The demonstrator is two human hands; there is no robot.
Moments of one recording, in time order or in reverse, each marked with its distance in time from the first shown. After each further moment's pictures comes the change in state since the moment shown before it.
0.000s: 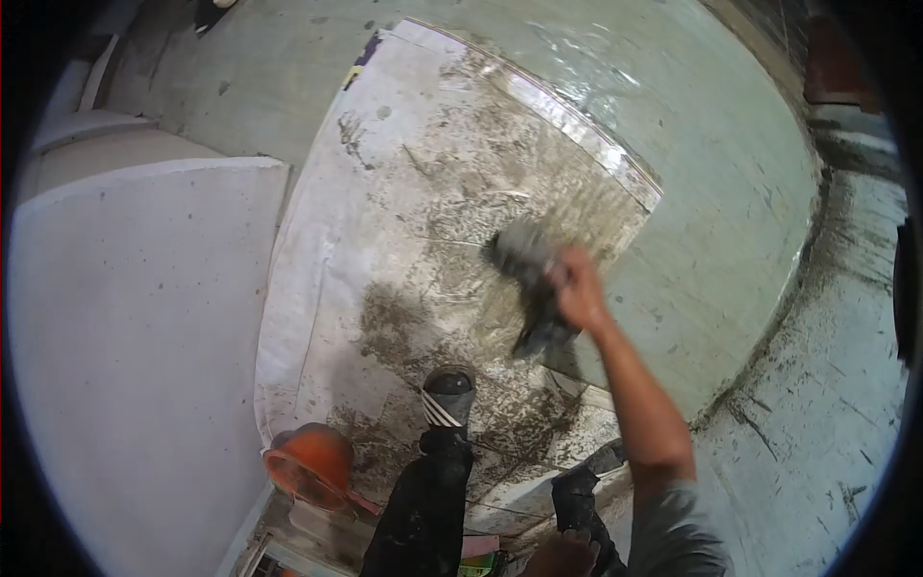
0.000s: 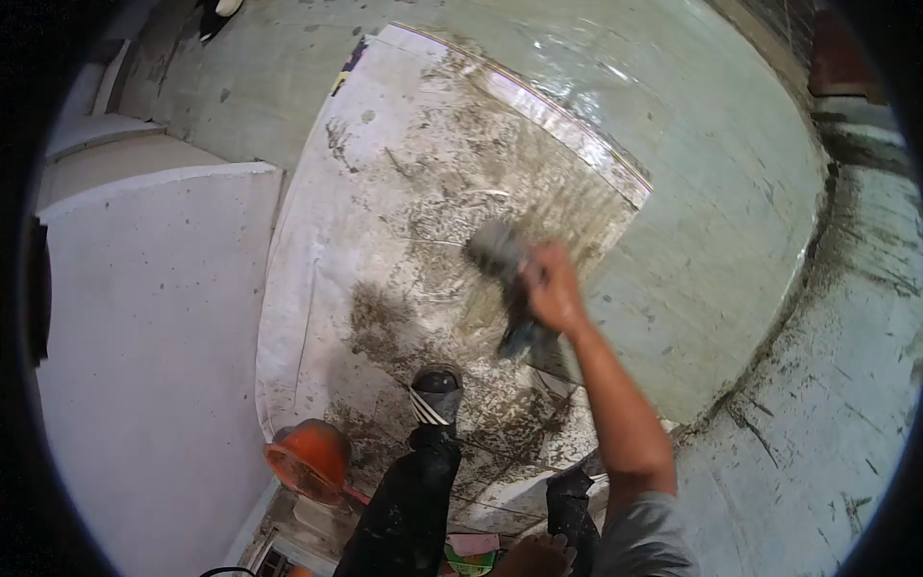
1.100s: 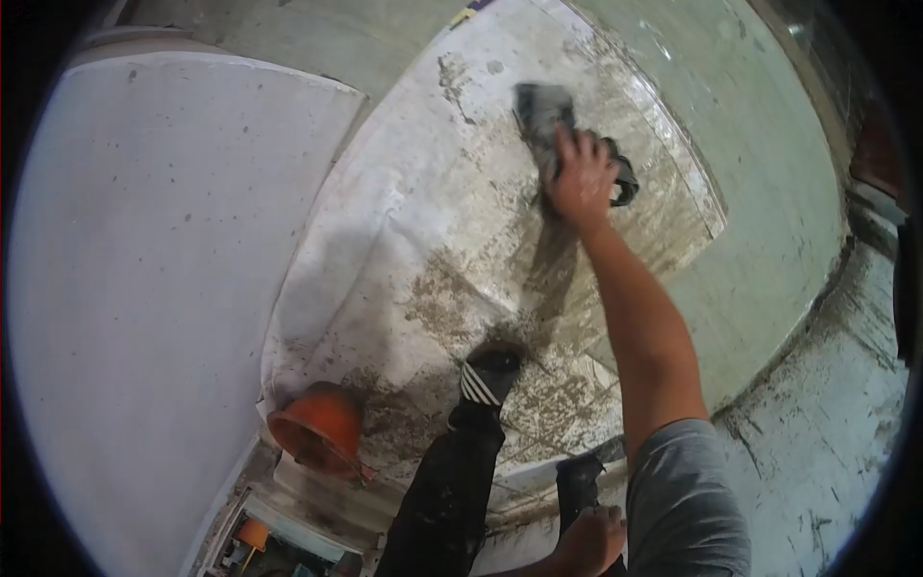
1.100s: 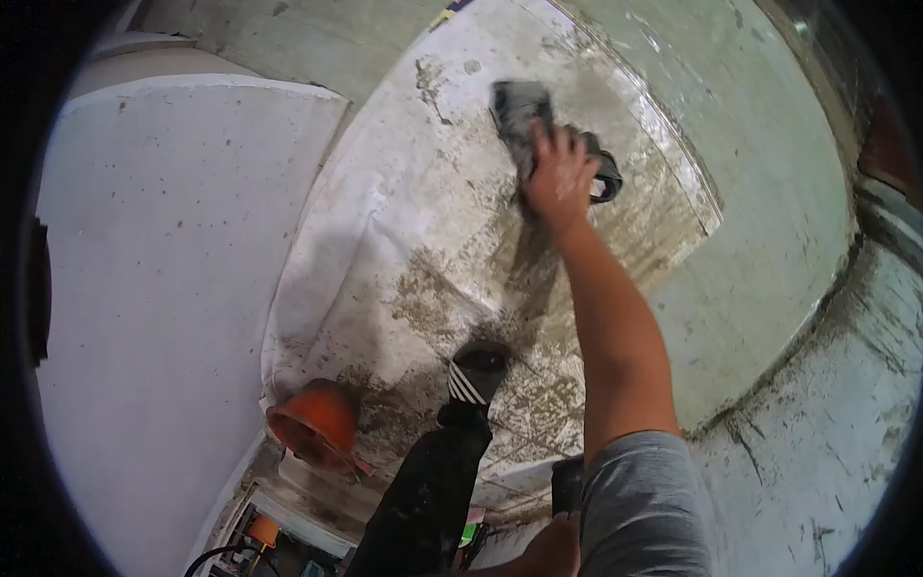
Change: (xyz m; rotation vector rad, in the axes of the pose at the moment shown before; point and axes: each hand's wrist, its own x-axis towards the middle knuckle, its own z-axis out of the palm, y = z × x) left_hand -0.032 -0.027 -0.026 -0.263 0.092 -0.132; right_hand 0.162 -0.084 0.143 -0.861 0.081 -0.150
